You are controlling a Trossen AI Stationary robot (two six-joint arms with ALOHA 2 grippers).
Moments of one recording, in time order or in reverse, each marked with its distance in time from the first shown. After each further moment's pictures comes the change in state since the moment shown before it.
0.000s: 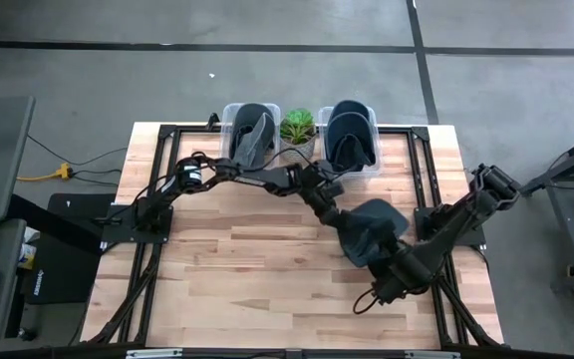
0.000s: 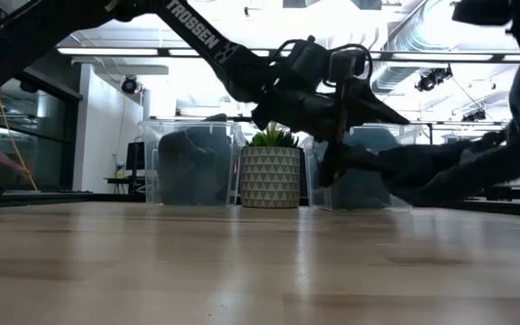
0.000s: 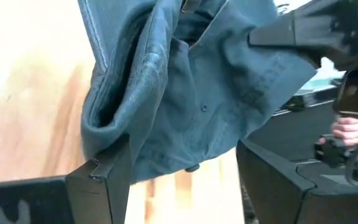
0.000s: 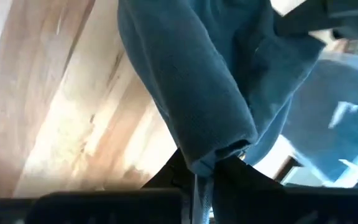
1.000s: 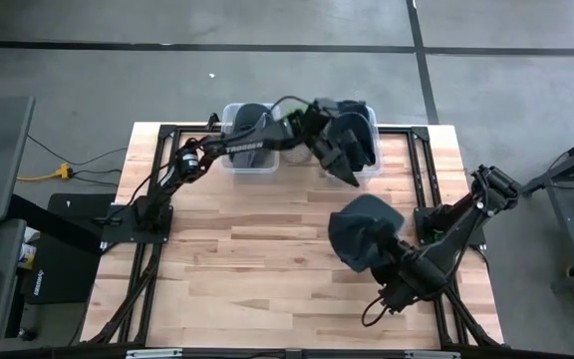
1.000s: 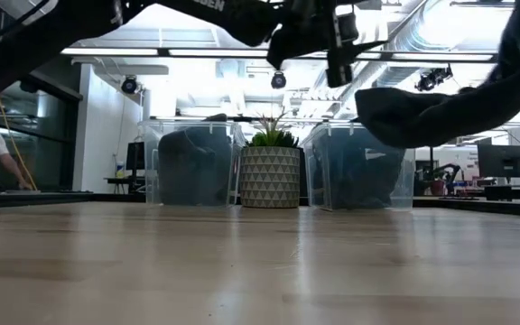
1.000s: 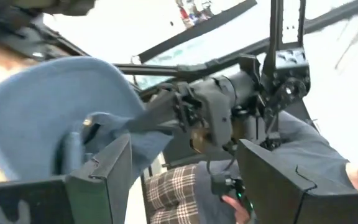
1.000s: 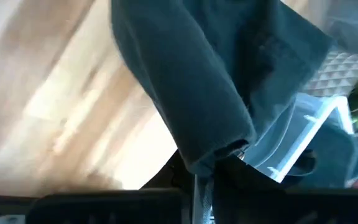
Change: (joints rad) left arm 0.155 -0.001 0.541 -0.330 0.384 -0.122; right arm 0.046 0.002 0.161 -0.110 0.125 -0.089
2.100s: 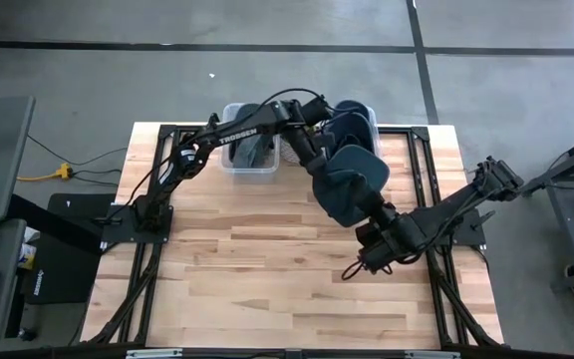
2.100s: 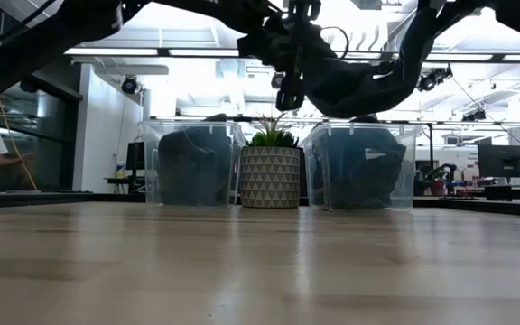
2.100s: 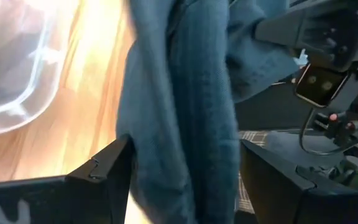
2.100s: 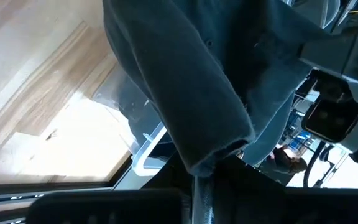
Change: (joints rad) left arm 0.056 0.000 0.152 -0.882 -0.242 0.578; right arm -0.267 -0.068 -0.002 -0.001 0.368 -0.414
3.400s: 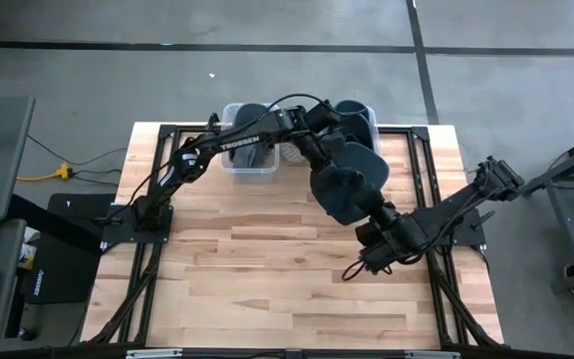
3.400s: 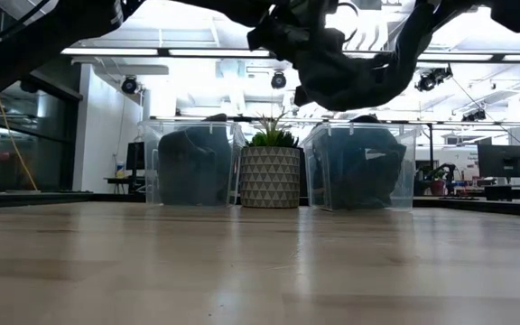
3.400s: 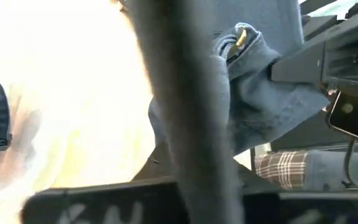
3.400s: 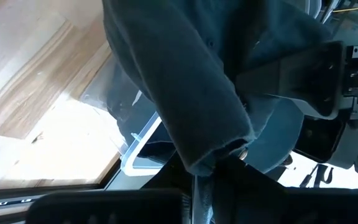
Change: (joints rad) left arm -0.061 0.000 0.000 0.184 -0.160 -0.019; right arm 0.000 -0.007 0.000 0.008 0.051 0.000
